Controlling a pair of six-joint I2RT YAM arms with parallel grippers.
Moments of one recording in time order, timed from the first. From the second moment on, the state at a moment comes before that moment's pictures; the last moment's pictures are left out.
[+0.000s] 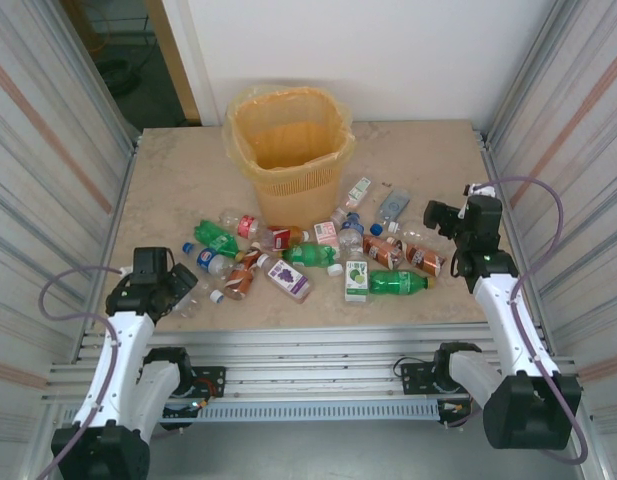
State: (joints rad) left arm 0.03 0.75 0.57 -0.91 -0.15 -0.75; right arm -0.02 0.97 0.73 -0.29 0.12 0.24
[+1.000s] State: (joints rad) left arm 0.23 0.99 0.45 -0.65 -0.01 -0.76; right arm 0.04 0.97 0.75 -0.35 0.17 0.25
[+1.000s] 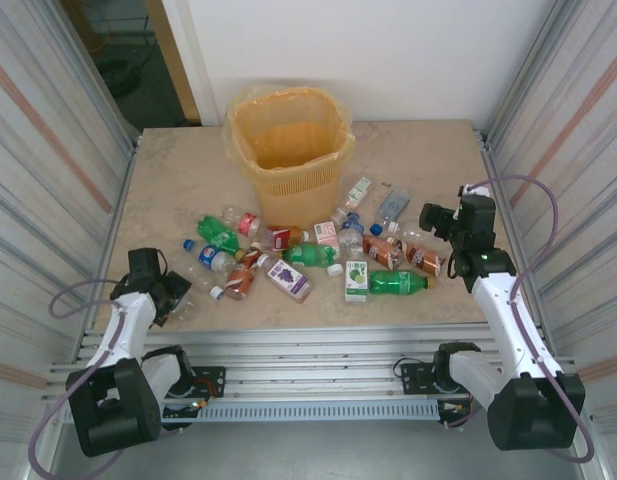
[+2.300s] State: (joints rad) left arm 0.00 0.85 1.03 -0.71 0.00 -0.60; right arm 0.08 0.97 0.80 -0.40 0.21 0.27
